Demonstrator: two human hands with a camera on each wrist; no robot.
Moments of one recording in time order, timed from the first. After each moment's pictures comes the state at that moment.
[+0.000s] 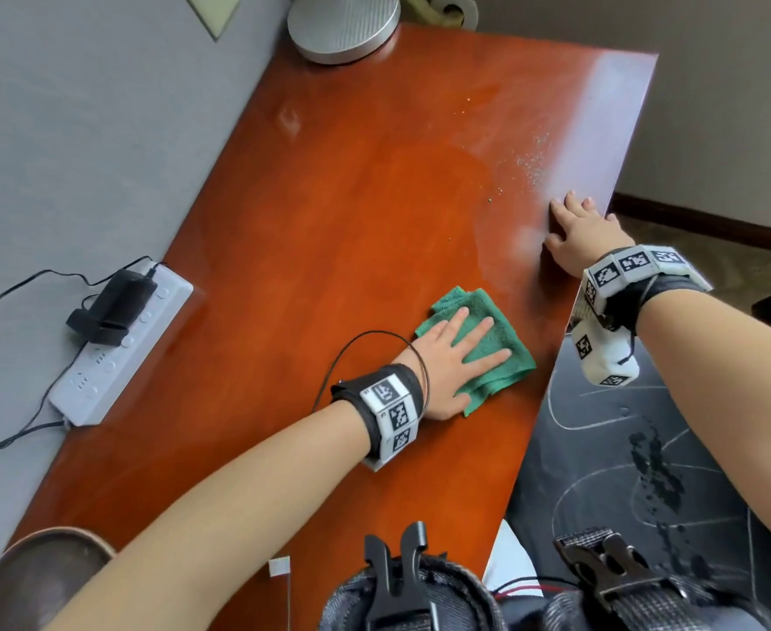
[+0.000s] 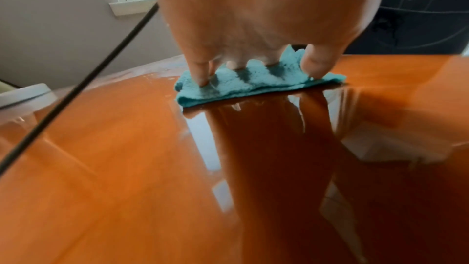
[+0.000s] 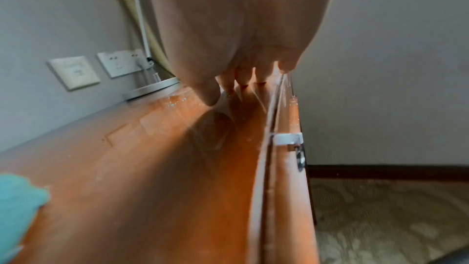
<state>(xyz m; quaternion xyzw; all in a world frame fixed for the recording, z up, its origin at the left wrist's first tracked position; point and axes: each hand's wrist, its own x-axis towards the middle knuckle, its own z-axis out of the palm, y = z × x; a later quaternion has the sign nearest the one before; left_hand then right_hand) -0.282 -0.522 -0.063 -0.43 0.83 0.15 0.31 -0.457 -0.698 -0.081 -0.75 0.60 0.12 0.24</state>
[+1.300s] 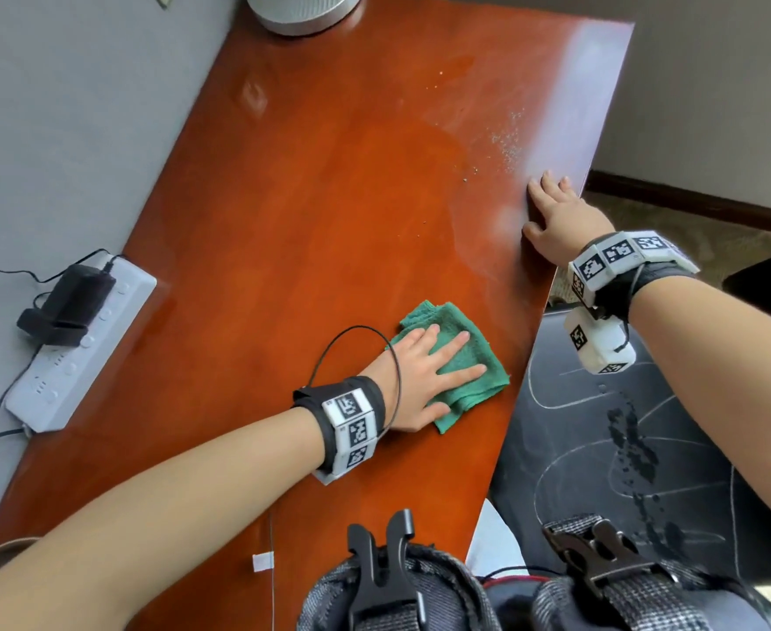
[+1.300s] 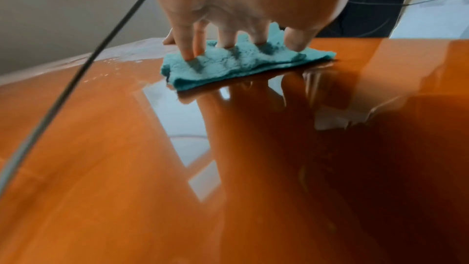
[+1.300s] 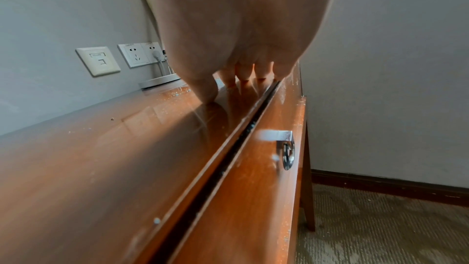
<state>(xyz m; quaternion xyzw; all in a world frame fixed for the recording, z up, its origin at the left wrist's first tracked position) -0.267 -0.500 -0.068 -0.38 0.89 0.11 0.25 -0.469 -0.694 -0.087 -0.76 0.58 0.10 0.25</state>
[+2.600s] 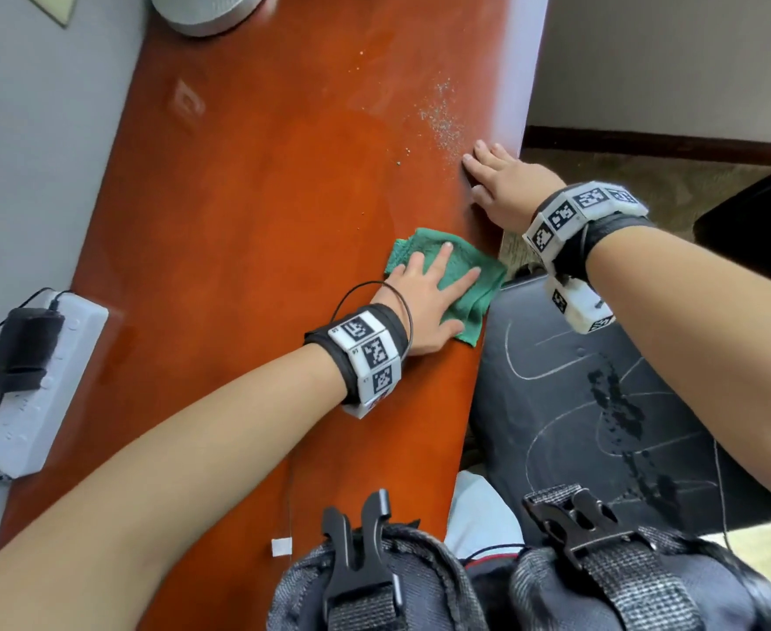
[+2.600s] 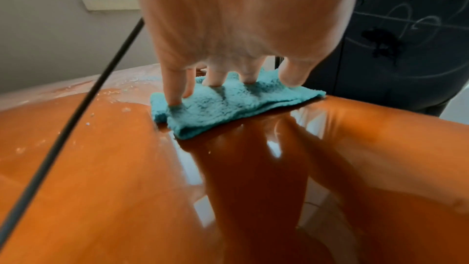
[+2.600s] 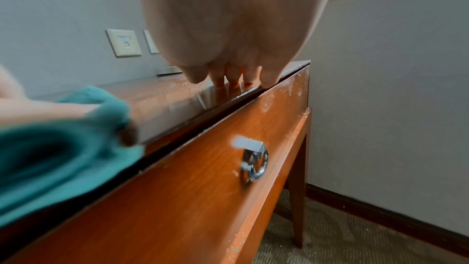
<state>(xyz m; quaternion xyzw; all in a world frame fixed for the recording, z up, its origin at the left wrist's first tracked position) -0.338 -0.576 -0.058 -0.48 0.82 0.14 0.28 -0.486 -0.698 -0.079 -0.80 0.52 0.11 0.26</state>
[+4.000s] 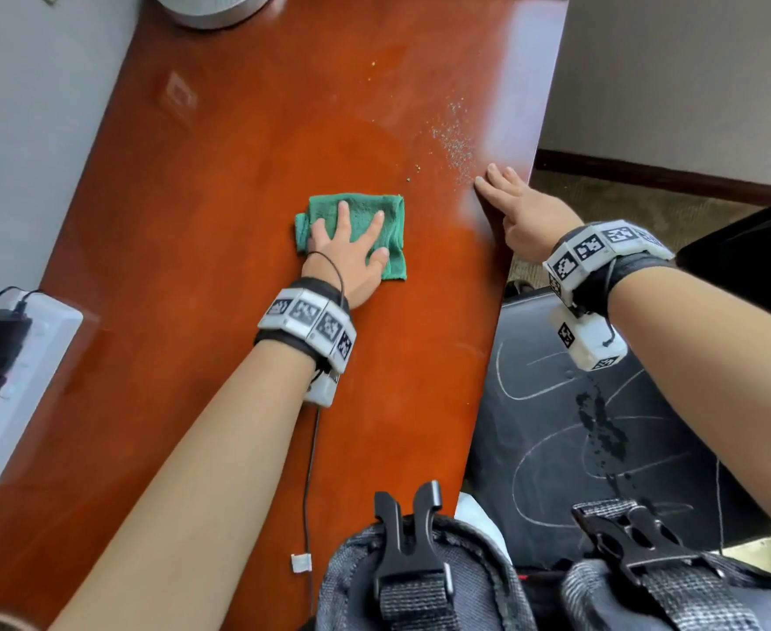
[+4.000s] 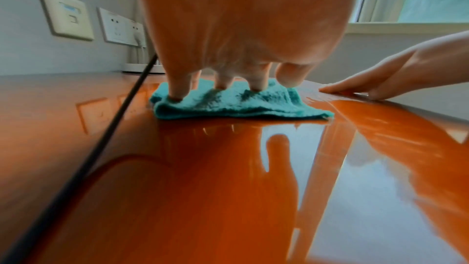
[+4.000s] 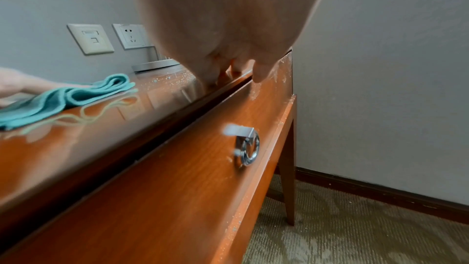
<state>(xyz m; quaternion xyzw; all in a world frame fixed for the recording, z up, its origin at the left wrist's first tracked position) -0.259 -0.628 -0.073 -0.72 0.63 0.26 0.12 -0.494 -0.699 -0.086 -0.78 0.54 0.08 0.30</state>
